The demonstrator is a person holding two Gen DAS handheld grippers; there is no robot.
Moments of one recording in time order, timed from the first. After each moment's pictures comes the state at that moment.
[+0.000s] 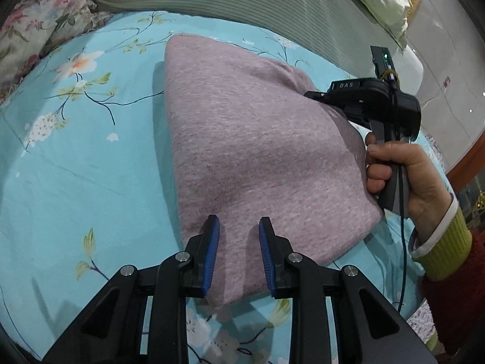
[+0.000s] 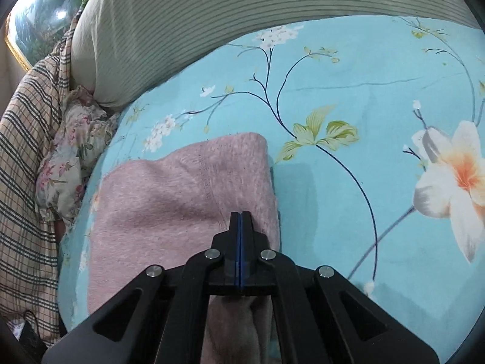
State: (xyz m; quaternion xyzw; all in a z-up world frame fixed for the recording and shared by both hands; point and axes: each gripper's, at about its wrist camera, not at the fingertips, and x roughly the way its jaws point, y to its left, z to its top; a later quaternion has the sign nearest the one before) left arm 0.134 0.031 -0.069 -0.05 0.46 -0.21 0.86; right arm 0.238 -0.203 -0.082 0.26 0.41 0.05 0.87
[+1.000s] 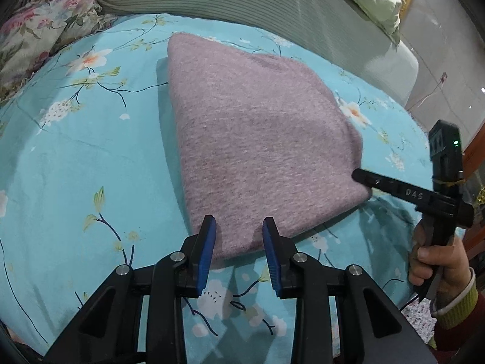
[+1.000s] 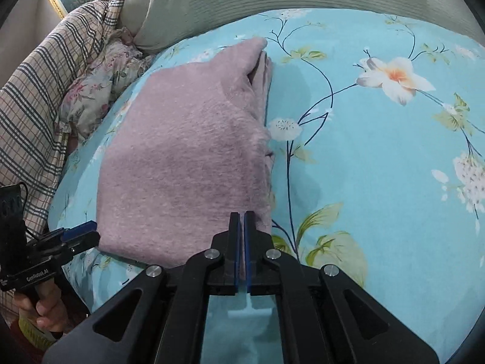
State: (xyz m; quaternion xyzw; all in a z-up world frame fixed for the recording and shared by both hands) left arm 0.095 0.039 -0.069 -0.04 0.46 -0.21 0.86; right arm 0.073 -0.169 -0.090 0.16 0.43 0.09 0.88
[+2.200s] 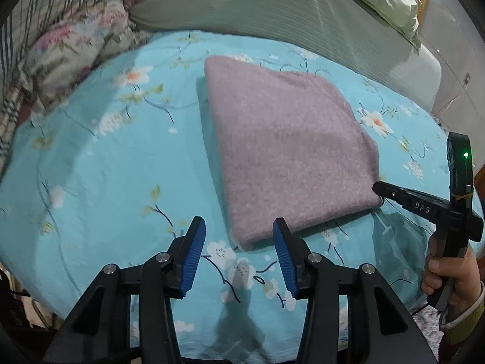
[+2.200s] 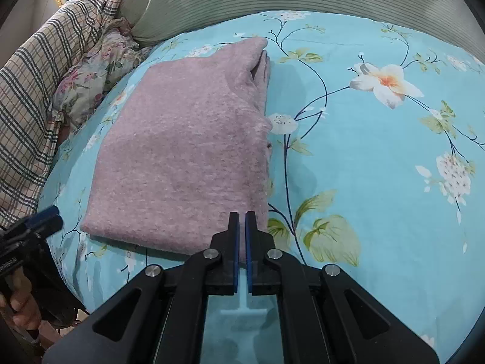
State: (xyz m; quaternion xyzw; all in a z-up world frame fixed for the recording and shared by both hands) left arm 0.068 0.049 -0.026 -0.01 0.44 -0.12 0.89; right arm 0.058 -0.160 -0.080 0.14 0.45 0.06 0.88
